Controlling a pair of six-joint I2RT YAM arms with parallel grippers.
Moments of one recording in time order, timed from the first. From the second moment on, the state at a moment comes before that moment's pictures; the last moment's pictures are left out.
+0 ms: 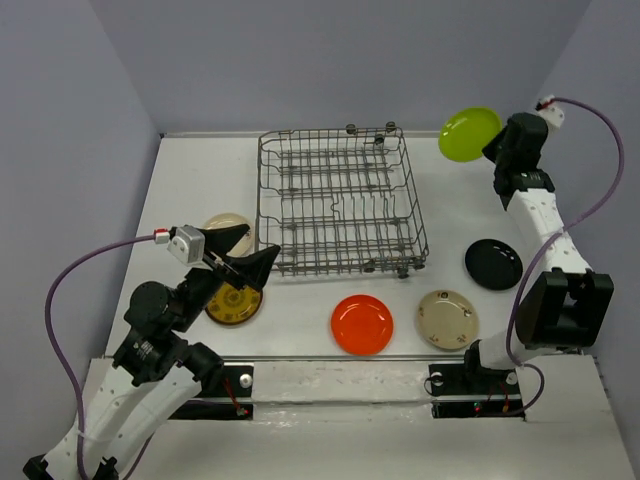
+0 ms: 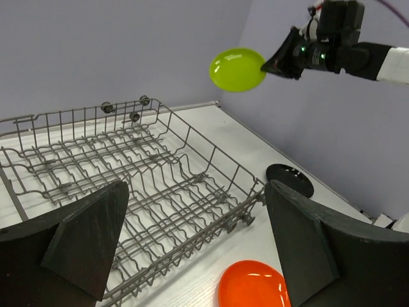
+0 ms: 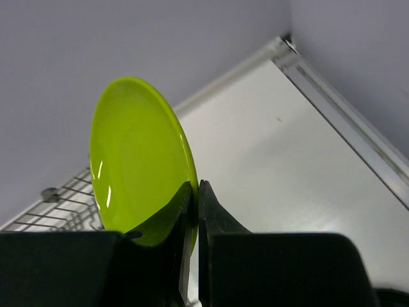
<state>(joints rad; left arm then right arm) -0.63 0.33 0.62 -0.04 0.05 -0.28 -0.13 1.50 1.28 -0.10 0.25 0.51</state>
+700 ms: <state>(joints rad) -0.62 0.34 0.63 -0.13 -0.27 -0.34 0.54 1.95 1.79 -0.35 1.02 -0.19</state>
